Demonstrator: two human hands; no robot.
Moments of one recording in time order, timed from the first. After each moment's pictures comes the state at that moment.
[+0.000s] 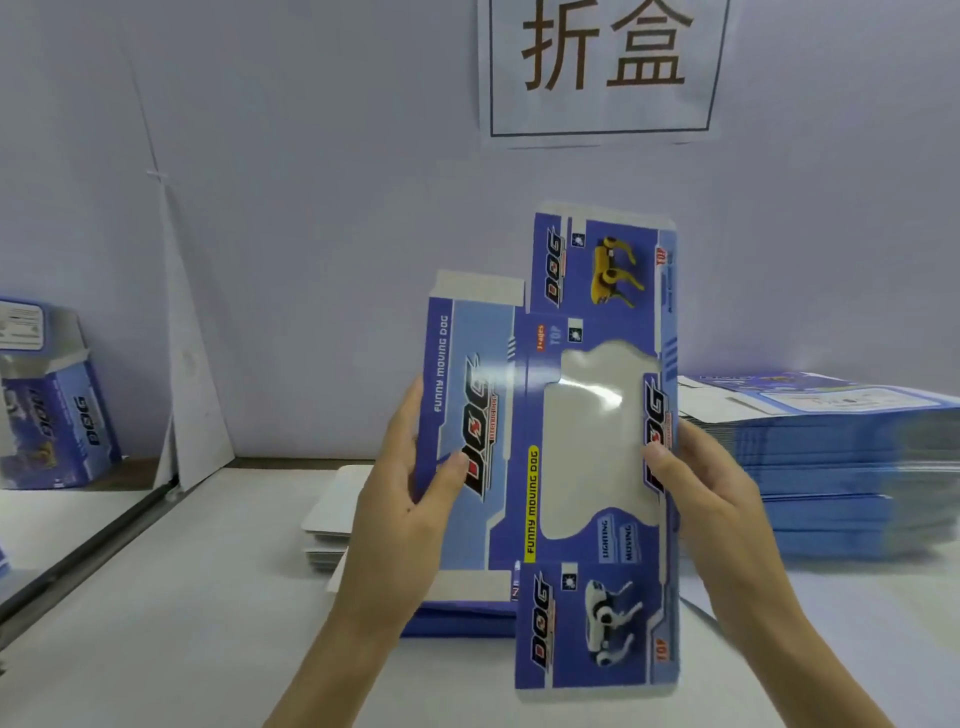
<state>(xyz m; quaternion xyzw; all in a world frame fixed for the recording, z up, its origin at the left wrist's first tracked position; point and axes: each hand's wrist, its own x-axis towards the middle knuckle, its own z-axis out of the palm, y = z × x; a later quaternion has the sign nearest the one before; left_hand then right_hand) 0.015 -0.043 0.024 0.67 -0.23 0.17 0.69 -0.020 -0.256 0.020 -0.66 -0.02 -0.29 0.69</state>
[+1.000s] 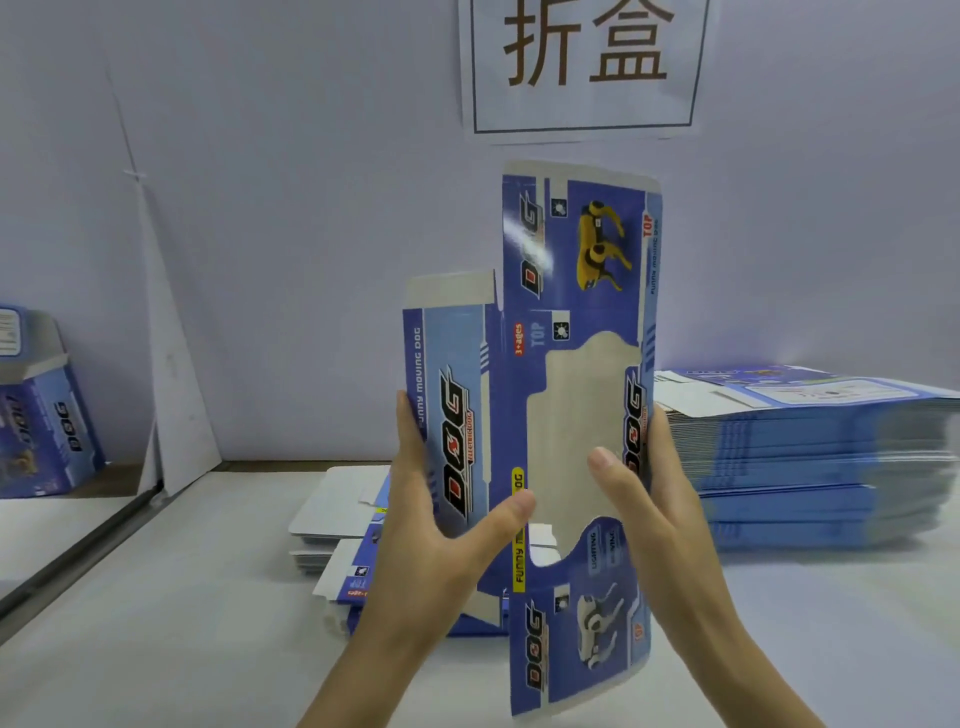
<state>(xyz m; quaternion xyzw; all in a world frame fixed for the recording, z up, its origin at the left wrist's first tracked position) -0.004 -0.064 0.020 0.65 -0.24 0.11 0.71 -0.029 -0.223 0.019 -0.70 -0.09 -0.31 0.63</state>
